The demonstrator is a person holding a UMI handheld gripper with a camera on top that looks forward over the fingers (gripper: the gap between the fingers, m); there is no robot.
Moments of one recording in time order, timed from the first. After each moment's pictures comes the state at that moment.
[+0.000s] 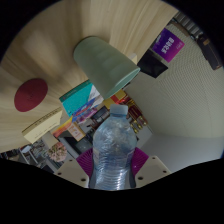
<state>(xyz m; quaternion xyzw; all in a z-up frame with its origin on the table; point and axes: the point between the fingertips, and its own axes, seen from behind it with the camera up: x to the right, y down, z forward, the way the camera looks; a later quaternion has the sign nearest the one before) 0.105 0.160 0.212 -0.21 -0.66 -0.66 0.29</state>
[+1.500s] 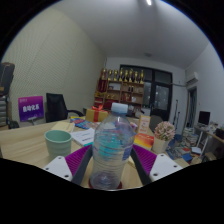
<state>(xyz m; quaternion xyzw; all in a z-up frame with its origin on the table) 0.156 0.129 0.098 -0.73 -0.12 0.00 0.68</state>
